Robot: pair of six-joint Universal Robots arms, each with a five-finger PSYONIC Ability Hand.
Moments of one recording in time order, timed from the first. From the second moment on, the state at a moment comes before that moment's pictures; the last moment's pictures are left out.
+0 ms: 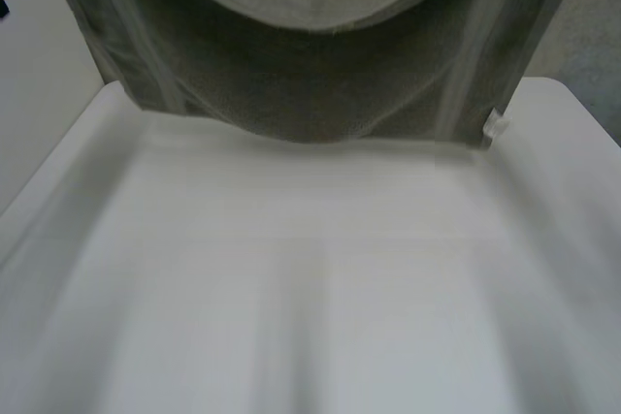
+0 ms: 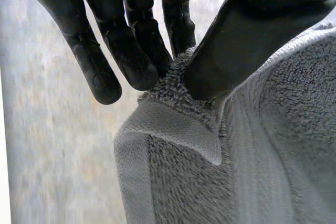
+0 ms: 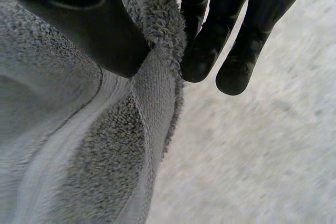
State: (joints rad) left arm 4.68 -1.84 -0.98 3.21 -1.24 2.90; right arm 1.62 -1.06 0.47 0.32 0.93 2.96; left_hand 1.27 1.32 1.34 1.36 1.13; right_hand 1.33 1.30 1.34 1.34 1.16
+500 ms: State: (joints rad) left arm 4.94 -1.44 -1.87 3.26 -0.89 3.06; right arm 1.41 -1.39 1.31 0.52 0.64 2.52; left_hand 1.27 1.32 1.34 1.36 1.13; right_hand 1.33 1.30 1.34 1.34 1.16
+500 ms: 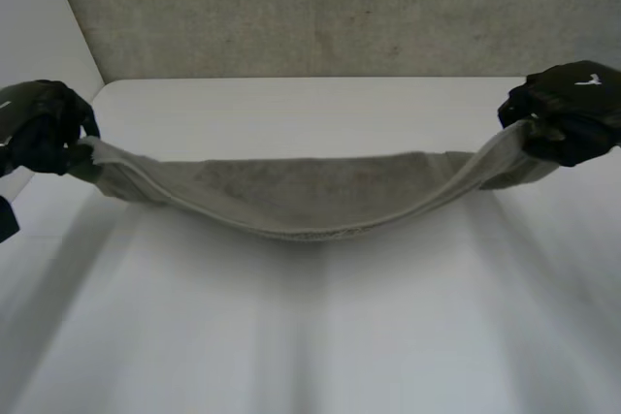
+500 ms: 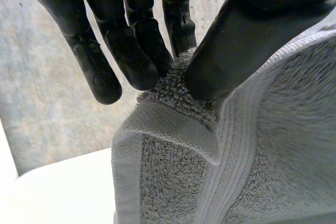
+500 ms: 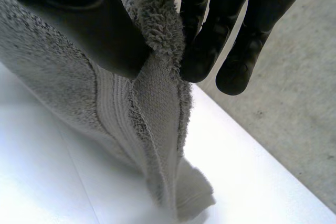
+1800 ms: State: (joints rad) left arm 4.74 -2.23 -1.38 3.29 -1.21 3.20; right arm 1.51 -0.74 0.96 0.28 0.84 2.78; left_hand 1.27 1.28 1.28 1.28 1.12; right_hand 1.33 1.30 1.34 1.34 1.16
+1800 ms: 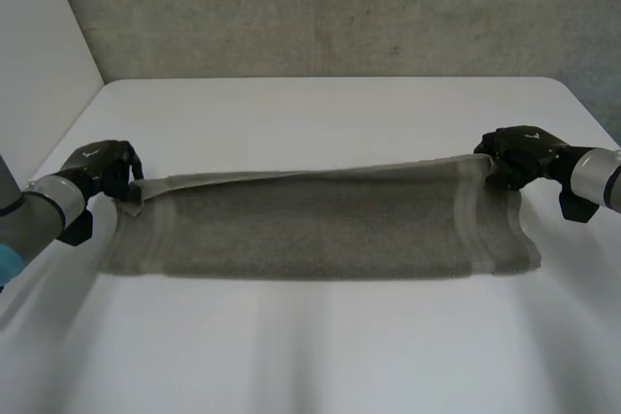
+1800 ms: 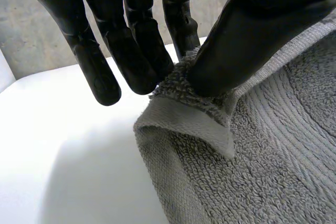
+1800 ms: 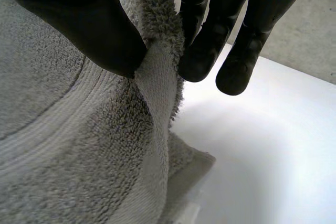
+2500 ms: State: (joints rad) left arm 4.71 -1.98 -1.50 3.25 -1.20 3.25; right arm 1.55 -1.07 1.10 0.26 0.94 2.77; left_hand 0.30 0.30 0.30 0.30 0.08; right_hand 0.24 0.24 0.24 0.25 0.06
